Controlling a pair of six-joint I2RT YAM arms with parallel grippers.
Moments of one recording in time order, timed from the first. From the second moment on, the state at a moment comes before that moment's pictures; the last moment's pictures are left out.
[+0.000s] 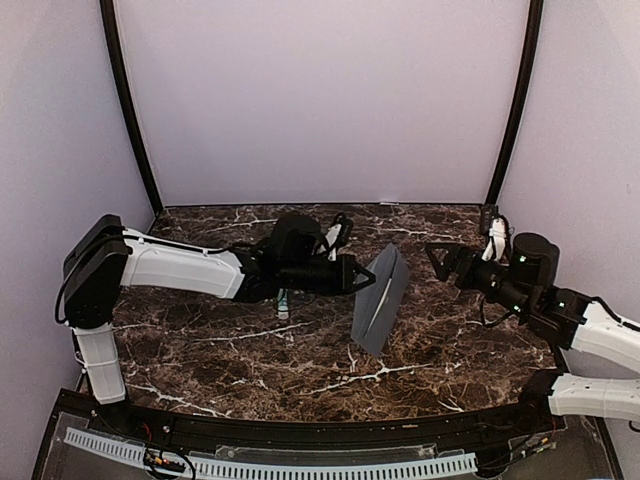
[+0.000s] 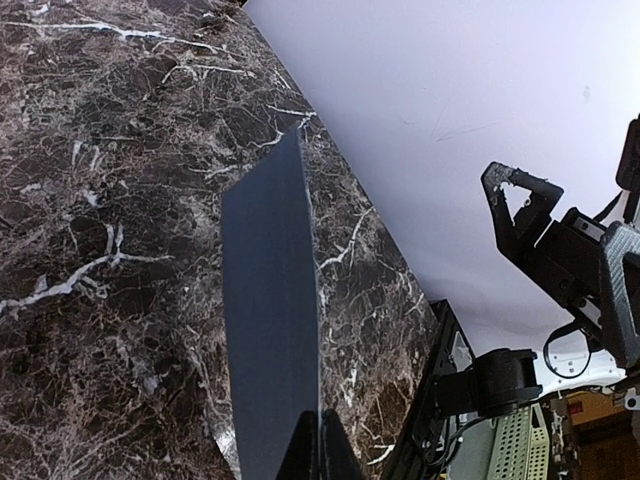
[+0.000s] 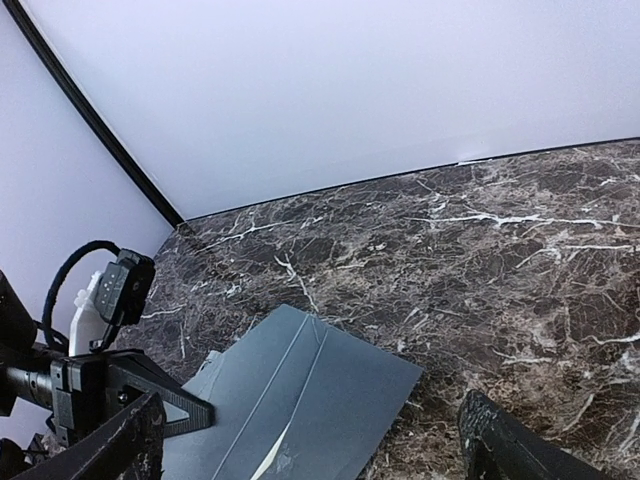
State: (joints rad) left arm -0.95 1.89 1.26 0.24 0.30 -0.77; right arm 0.67 0.77 0.50 0.06 0.16 0.51
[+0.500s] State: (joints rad) left arm -0.95 2.00 1.25 0.32 0.27 -0.84; right arm 0.67 0.73 0.47 0.00 0.20 0.52
